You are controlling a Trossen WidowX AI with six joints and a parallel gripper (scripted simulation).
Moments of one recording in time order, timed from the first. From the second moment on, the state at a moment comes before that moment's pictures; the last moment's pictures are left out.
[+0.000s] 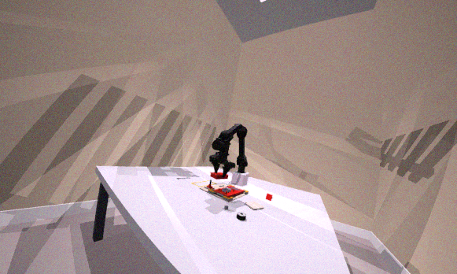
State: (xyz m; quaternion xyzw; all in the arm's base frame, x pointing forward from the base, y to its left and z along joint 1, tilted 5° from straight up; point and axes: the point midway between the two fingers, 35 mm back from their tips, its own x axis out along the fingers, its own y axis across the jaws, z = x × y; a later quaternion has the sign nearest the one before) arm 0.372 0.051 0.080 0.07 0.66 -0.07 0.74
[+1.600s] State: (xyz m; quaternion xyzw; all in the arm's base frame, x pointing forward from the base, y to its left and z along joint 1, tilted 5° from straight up) arm 0.352 0.105 0.026 0.00 0.66 0.00 0.75
